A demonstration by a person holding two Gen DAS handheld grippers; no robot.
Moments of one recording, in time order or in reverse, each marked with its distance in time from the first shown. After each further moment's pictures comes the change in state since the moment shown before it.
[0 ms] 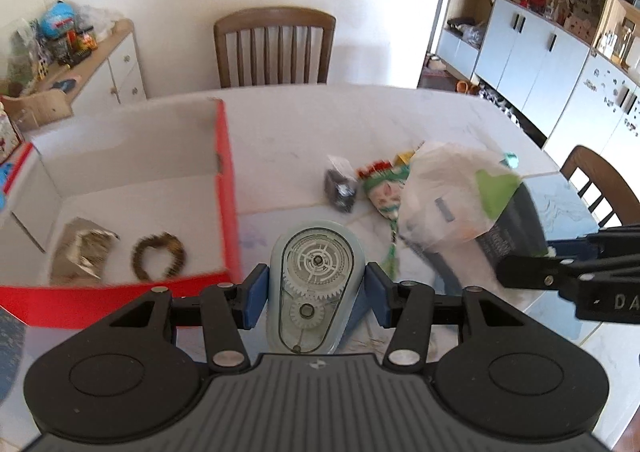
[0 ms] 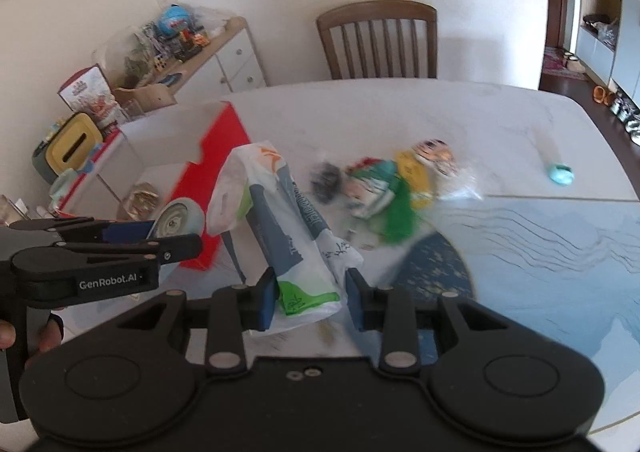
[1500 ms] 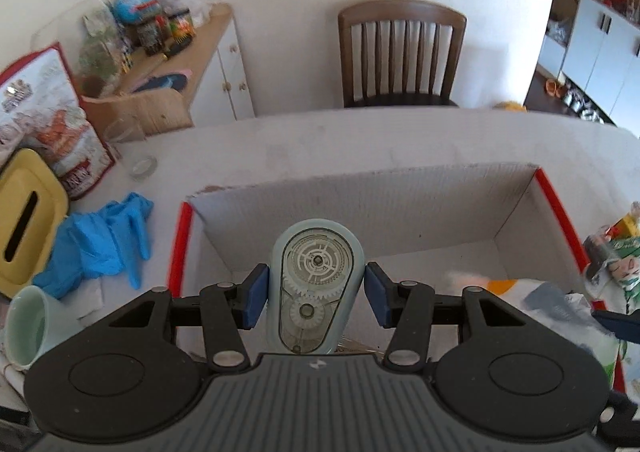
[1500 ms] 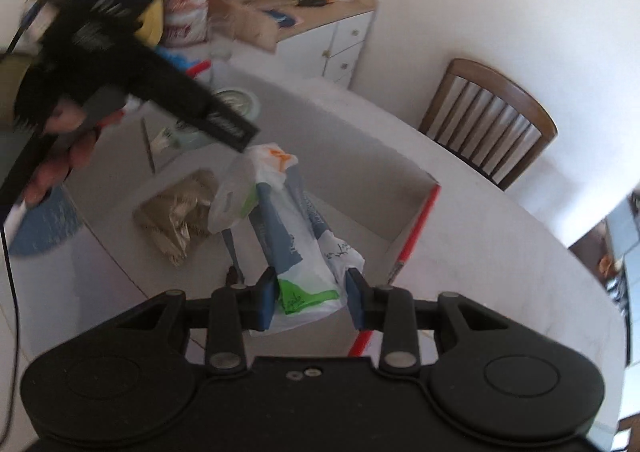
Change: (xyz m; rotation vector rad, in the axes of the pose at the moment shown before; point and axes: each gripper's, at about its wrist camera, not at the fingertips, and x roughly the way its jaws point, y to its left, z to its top) left arm 0.083 0.232 0.084 -0.024 0.065 0.204; right arm 0.153 0.224 0.067 -0.565 0.082 -0.145
